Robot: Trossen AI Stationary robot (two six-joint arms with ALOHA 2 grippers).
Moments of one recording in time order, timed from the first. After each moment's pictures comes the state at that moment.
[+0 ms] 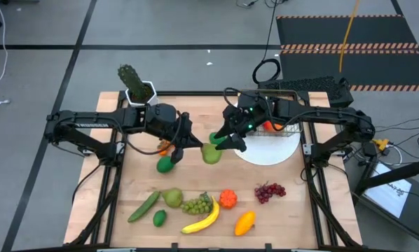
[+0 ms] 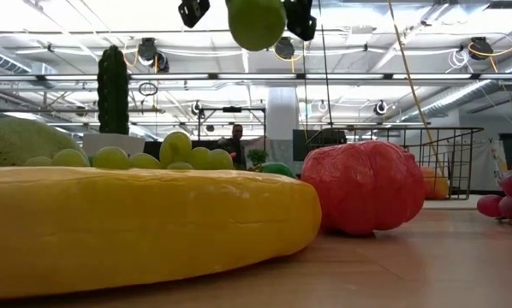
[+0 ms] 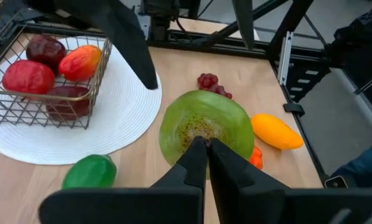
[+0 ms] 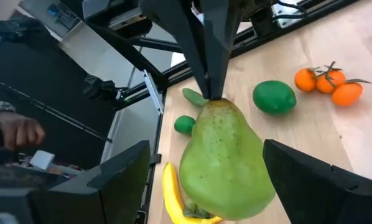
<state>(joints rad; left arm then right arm) 0.04 1.32 1.25 -0.47 0.22 -0.09 -0.16 1.47 1.35 -0.38 -0.55 0.43</state>
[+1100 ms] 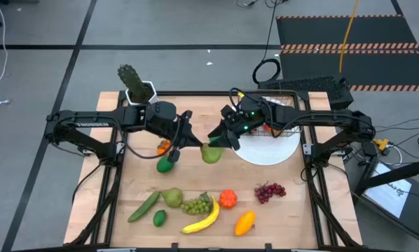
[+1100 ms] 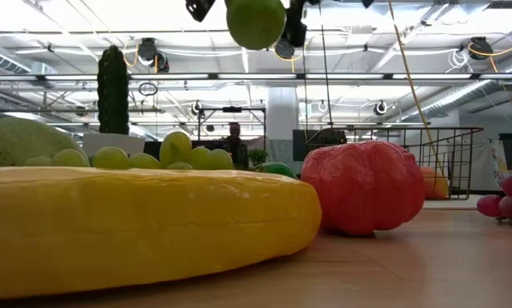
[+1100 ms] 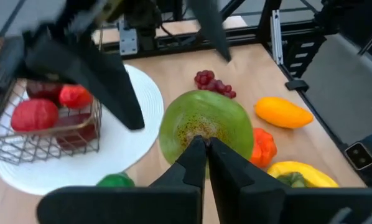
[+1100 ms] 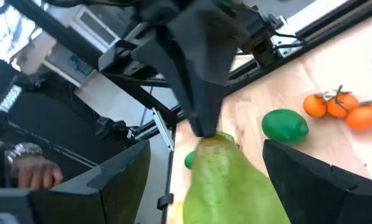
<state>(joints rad) 0.07 1.32 1.25 -0.46 0.28 0.16 -0.15 1.47 1.22 -0.06 -0.49 0.62</state>
